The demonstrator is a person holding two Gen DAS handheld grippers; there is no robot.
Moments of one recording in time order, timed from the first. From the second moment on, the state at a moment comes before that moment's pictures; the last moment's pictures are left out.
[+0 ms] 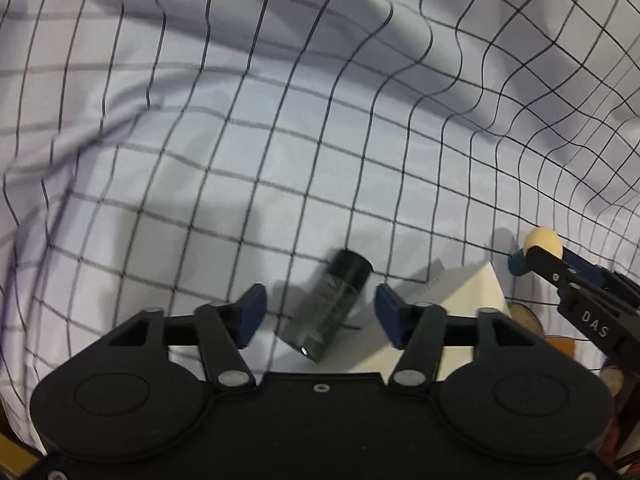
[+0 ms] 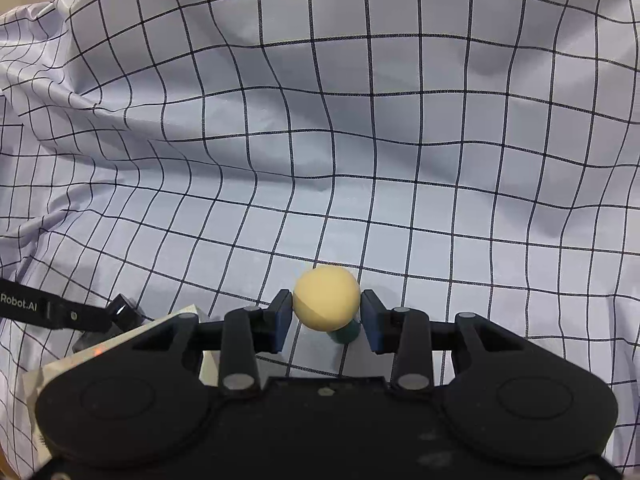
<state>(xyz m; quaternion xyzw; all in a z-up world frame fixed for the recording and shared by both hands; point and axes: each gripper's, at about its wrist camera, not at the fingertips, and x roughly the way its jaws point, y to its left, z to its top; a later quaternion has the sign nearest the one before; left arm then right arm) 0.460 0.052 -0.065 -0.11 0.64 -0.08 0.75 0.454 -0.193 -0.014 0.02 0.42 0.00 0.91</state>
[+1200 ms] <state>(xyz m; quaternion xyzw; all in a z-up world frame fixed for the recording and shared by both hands) 0.483 0.035 -0.072 -0.06 0.59 -0.07 0.81 0.455 -0.194 -0.012 0.02 0.41 0.01 0.91</state>
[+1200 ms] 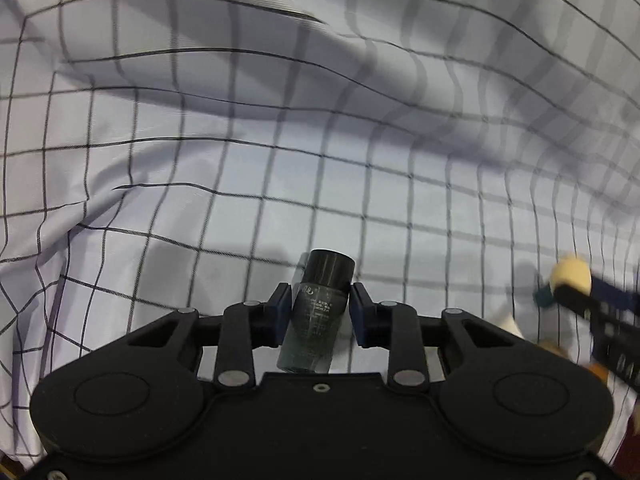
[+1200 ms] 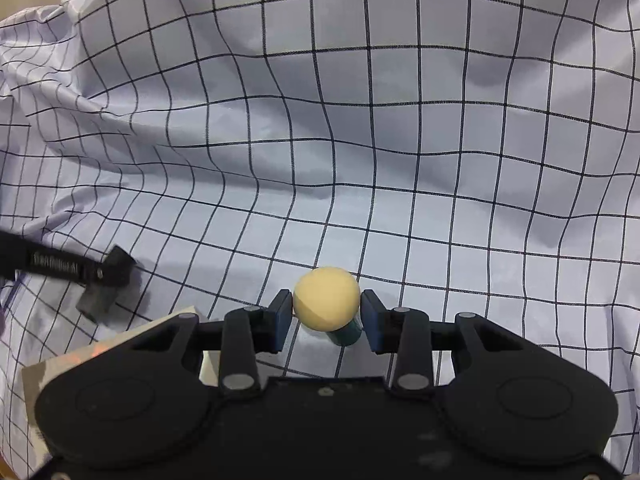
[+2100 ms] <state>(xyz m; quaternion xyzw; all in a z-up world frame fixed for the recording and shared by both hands) 0.457 0.026 -0.055 -0.04 0.55 -0.09 0.83 0.438 -0.197 0.007 0.03 0.39 0.02 0.92</state>
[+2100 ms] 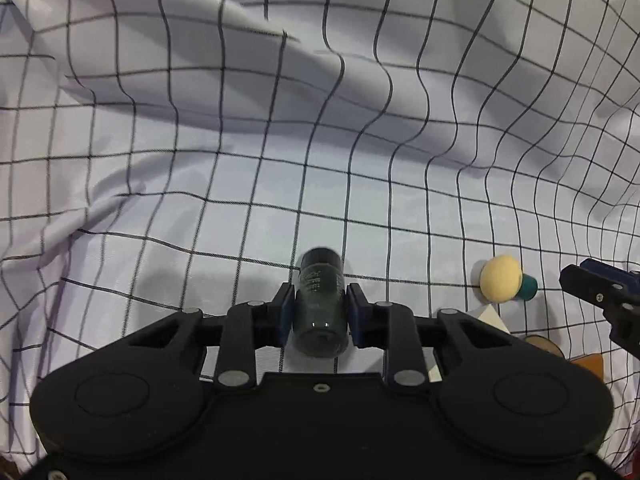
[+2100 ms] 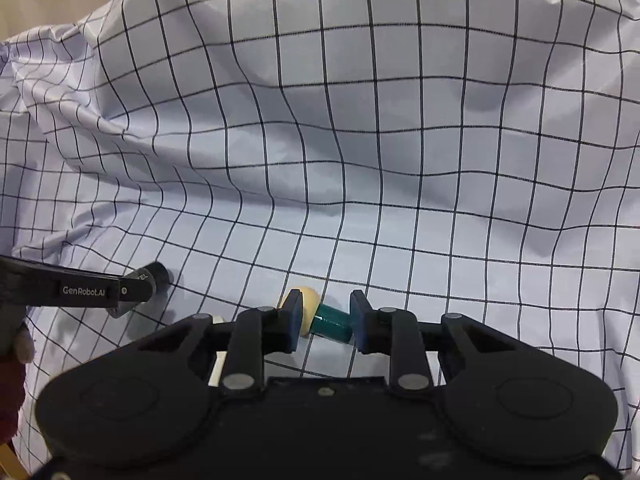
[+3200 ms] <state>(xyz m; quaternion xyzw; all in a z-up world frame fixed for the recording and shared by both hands) 0.415 0.042 -0.015 -0.07 0.51 -0.11 0.85 0.426 -0.182 0.020 0.05 0.38 0.01 0.92</state>
